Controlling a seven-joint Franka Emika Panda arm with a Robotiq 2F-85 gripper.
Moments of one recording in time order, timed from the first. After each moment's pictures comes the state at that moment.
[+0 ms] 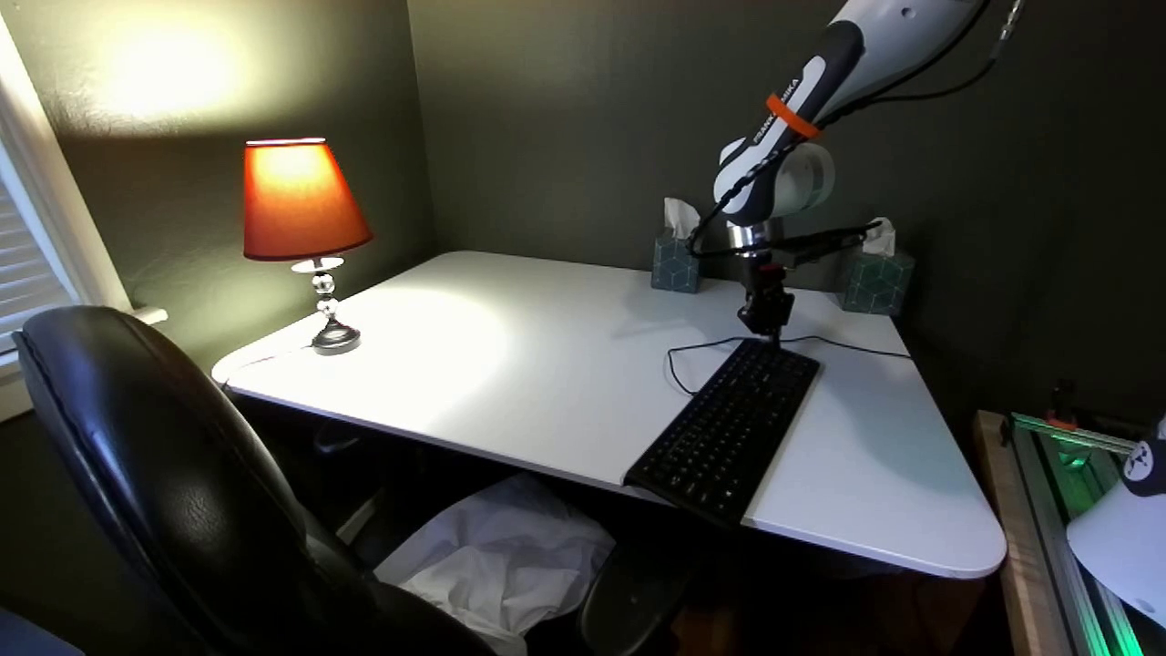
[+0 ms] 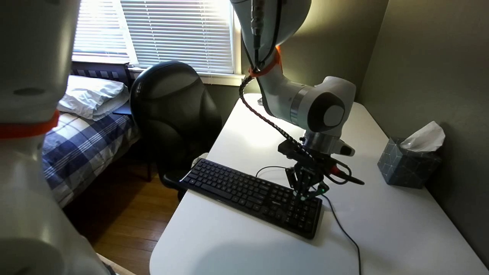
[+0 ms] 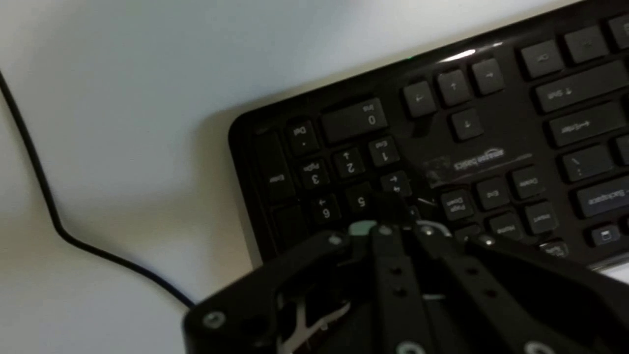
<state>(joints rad) -0.31 0.46 -0.21 -2.13 0.03 2.27 -0.17</state>
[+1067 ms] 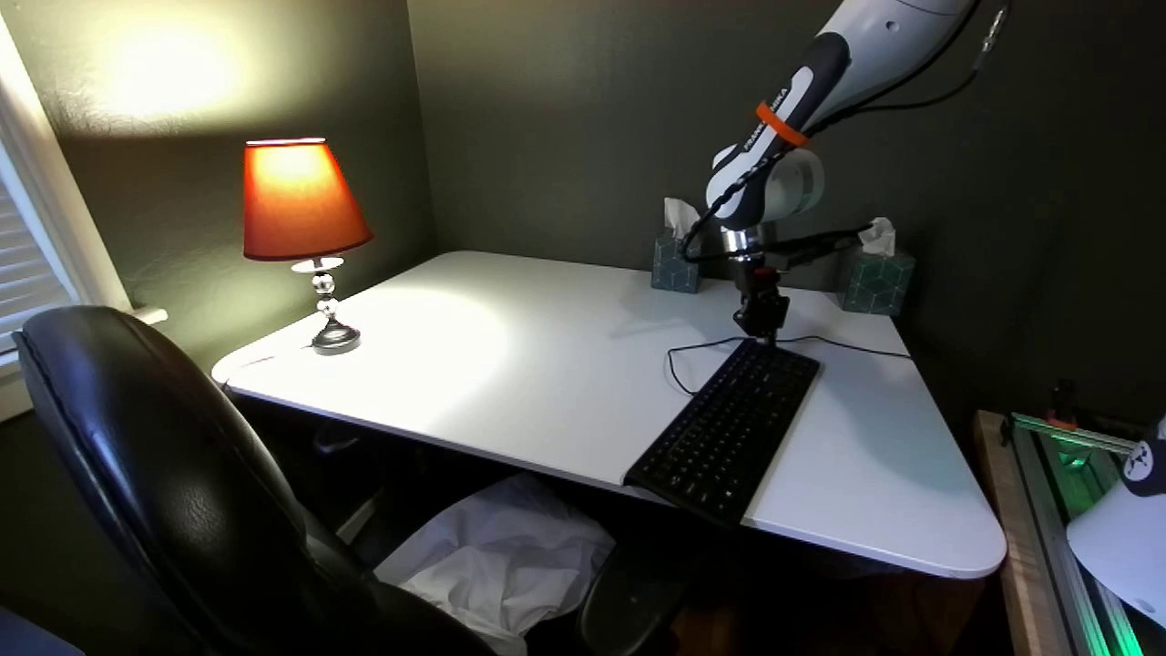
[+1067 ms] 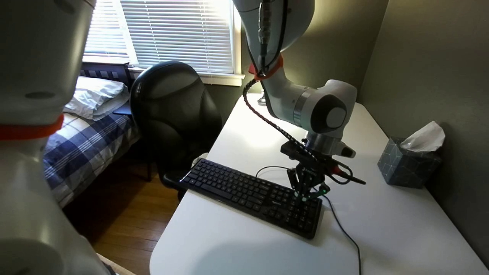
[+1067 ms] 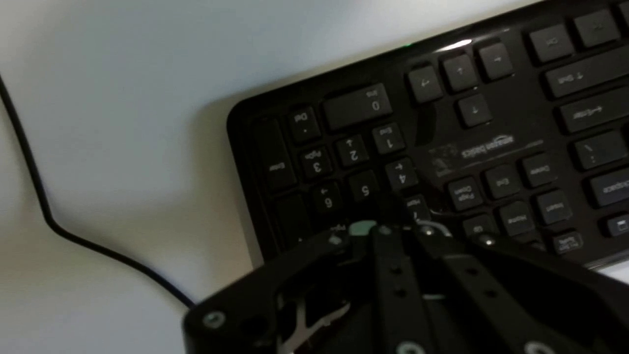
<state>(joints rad) -0.32 0.51 -0.21 -2.08 0.03 2.23 -0.17</state>
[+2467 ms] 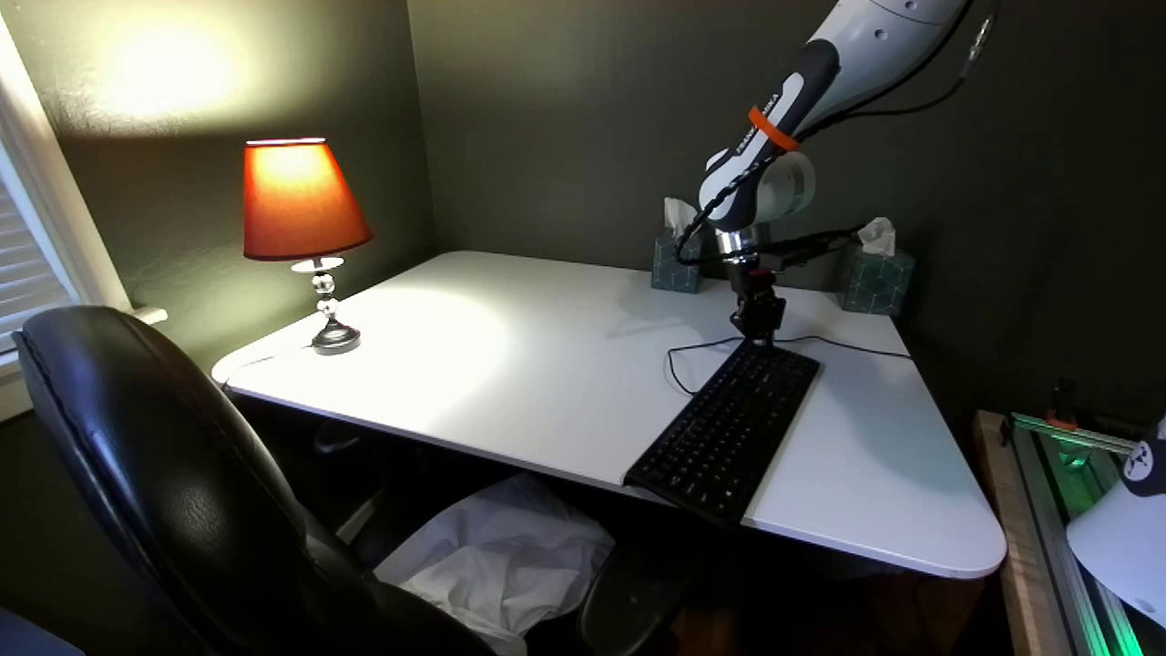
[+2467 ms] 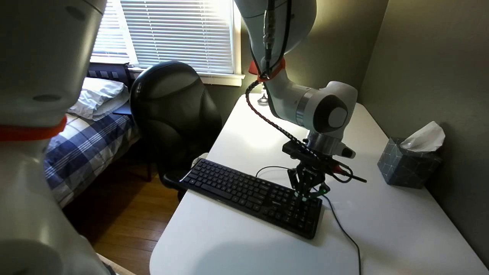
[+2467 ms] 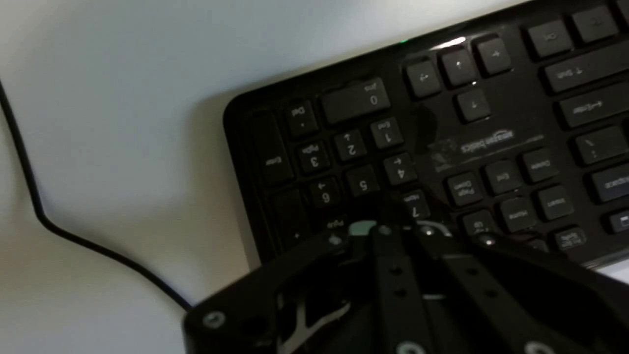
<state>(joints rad) -0.32 0.54 -0.20 -2.03 0.03 2.19 -0.17</state>
